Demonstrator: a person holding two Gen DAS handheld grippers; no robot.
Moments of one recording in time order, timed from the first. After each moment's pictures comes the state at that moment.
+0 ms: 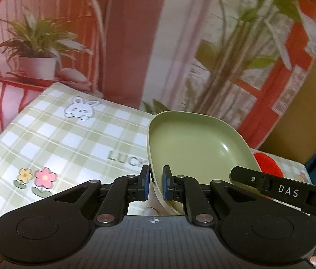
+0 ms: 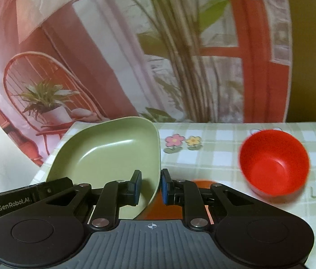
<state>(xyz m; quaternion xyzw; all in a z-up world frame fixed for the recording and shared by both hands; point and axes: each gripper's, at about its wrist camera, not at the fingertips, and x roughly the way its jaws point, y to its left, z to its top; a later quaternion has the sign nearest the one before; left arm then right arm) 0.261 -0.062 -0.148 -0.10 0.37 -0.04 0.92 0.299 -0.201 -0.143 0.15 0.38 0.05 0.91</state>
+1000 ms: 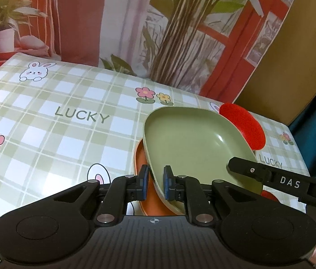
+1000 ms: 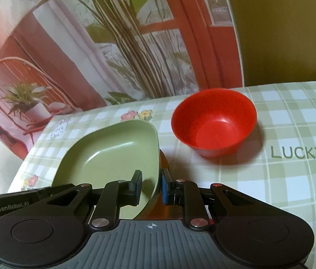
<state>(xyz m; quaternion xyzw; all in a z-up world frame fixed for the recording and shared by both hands) 0.254 -0.118 -0.193 -0.09 0.43 -0.11 0.89 0.256 -0.265 -0.188 0.18 0.40 0.02 0.90</state>
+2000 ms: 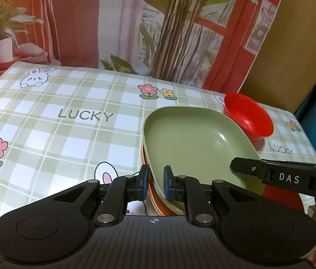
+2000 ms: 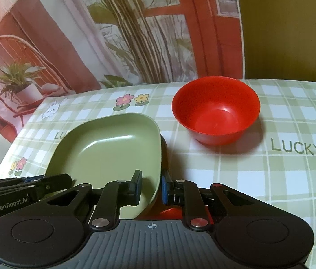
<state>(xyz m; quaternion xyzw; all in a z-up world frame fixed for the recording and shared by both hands) 0.249 -0.125 -0.201 -0.05 0.42 -0.10 0.90 0.263 -0.252 -0.195 0.14 0.43 0.01 0.89</state>
